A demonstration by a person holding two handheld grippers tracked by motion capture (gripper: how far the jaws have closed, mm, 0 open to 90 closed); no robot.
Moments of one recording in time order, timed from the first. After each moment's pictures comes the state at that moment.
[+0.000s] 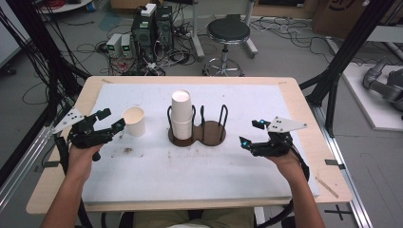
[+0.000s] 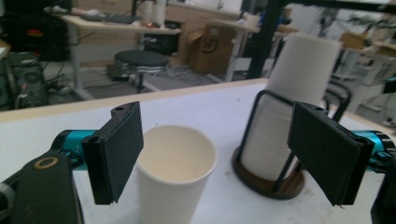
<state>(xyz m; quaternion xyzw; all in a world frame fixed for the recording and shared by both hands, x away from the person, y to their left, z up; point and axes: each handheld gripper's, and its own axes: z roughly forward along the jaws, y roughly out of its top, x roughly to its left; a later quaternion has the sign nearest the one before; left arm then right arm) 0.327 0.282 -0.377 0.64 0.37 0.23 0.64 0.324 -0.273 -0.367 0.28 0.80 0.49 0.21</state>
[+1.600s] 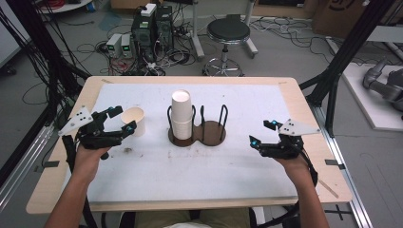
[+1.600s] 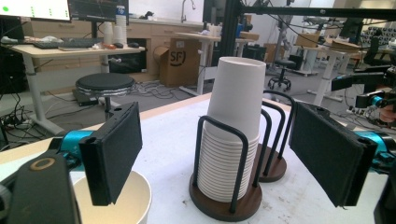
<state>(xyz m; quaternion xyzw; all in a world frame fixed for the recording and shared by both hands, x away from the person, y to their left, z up) 0.317 0.251 -0.358 0.66 0.30 0.22 0.66 0.311 -0.294 -0.362 0.31 0.78 0.48 0.24</state>
